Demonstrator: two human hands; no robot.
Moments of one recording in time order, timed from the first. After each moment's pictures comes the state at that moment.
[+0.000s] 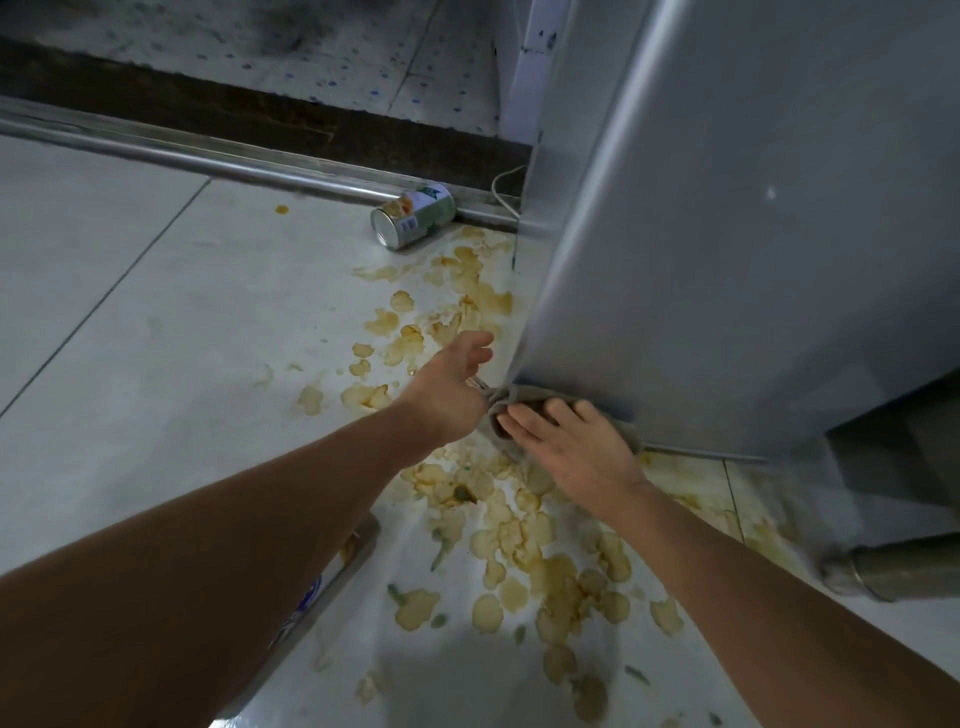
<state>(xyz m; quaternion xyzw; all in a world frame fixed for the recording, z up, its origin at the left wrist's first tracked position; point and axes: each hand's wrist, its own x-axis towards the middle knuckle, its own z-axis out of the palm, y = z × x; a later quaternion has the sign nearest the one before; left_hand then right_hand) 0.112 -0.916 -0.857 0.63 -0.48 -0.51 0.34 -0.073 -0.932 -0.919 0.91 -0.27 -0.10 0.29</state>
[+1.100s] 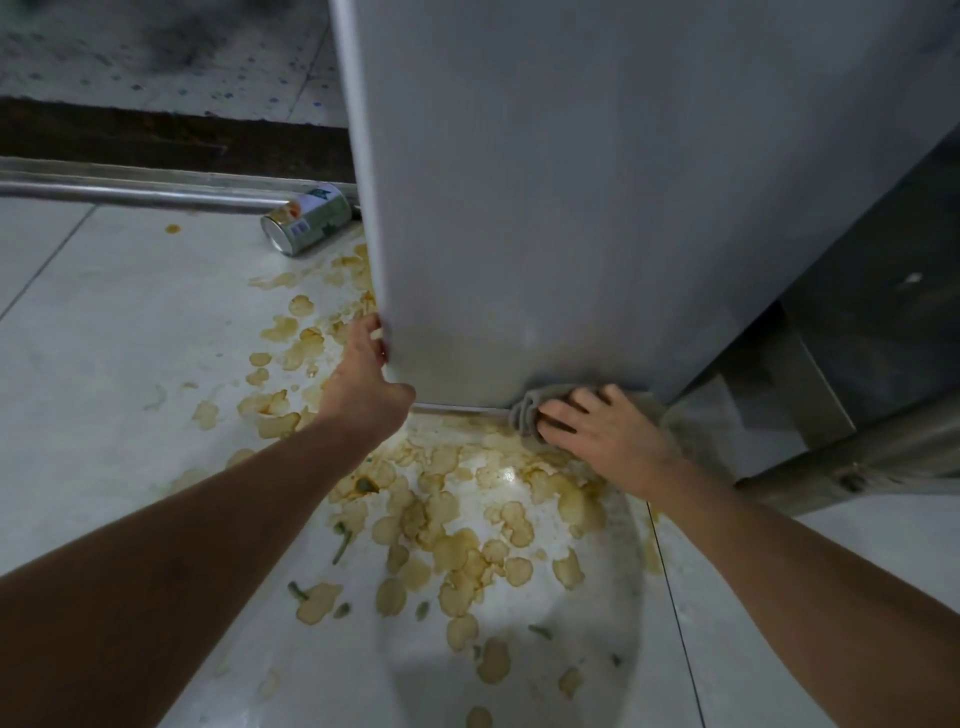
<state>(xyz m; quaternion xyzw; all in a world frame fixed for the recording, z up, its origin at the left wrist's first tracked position) 0.052 -0.915 -0.860 0.70 -0.46 -0.40 0.38 -0.218 -0.942 -0.909 0.92 -0.31 -0.12 0.19</state>
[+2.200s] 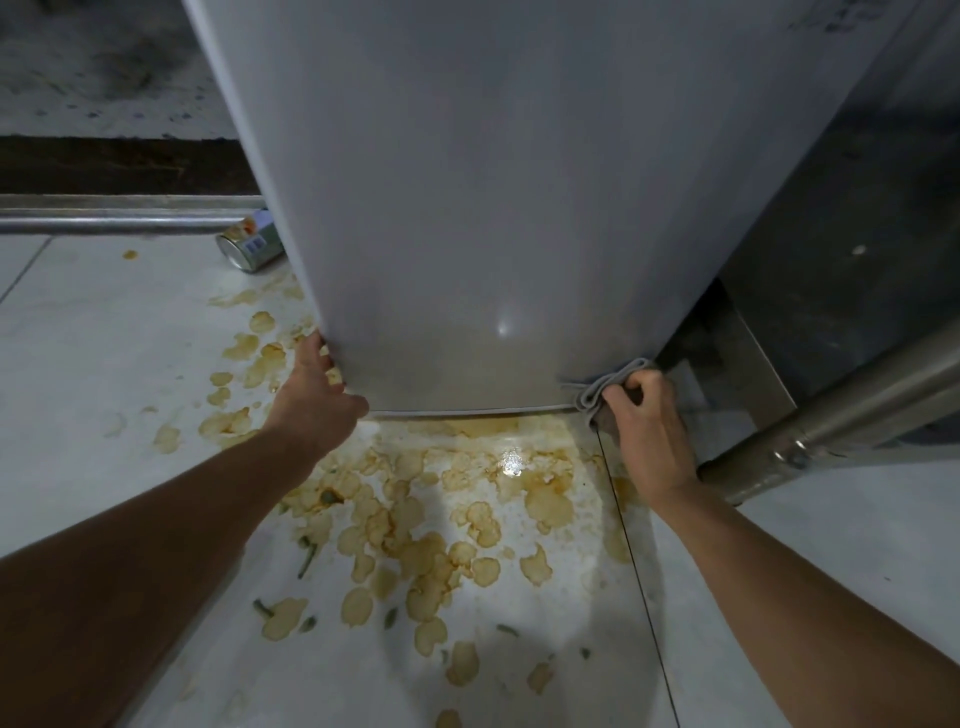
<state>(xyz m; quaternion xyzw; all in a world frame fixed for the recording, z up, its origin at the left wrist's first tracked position) 0.047 -0.918 -0.858 0.72 -0.42 -0.42 0.36 -0.278 -0.925 -0.928 0.74 -0.65 0.17 0.04</state>
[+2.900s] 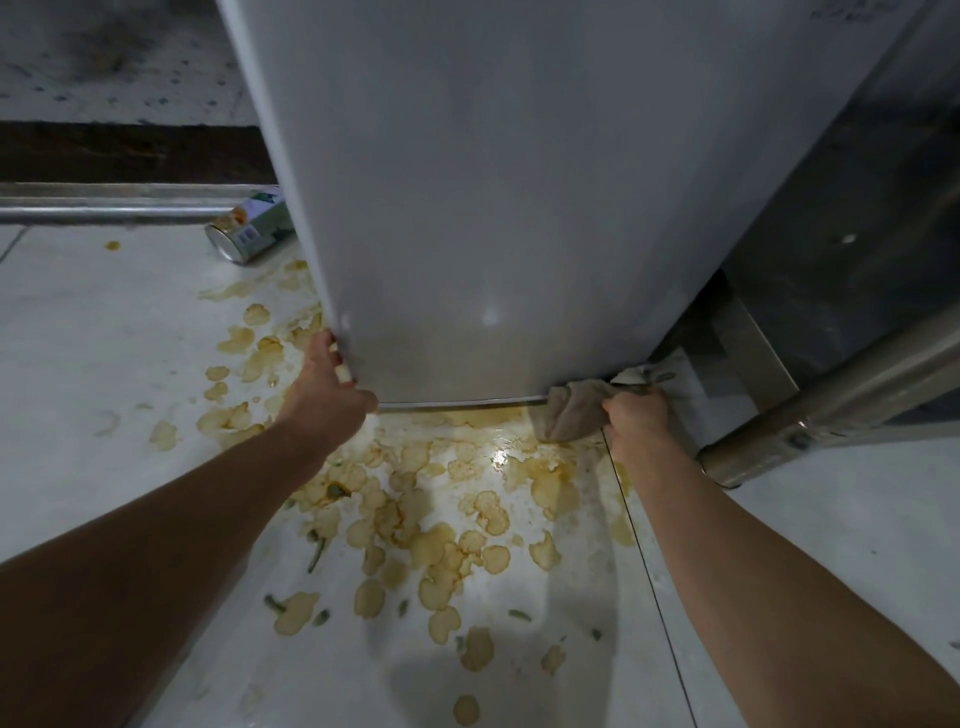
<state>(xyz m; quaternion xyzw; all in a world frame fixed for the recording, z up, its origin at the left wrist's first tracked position) 0.050 -0.917 -0.859 0.68 -0.42 -0.47 0.36 -0.237 -0.955 -0.923 0.17 -0.77 0.44 -0.42</state>
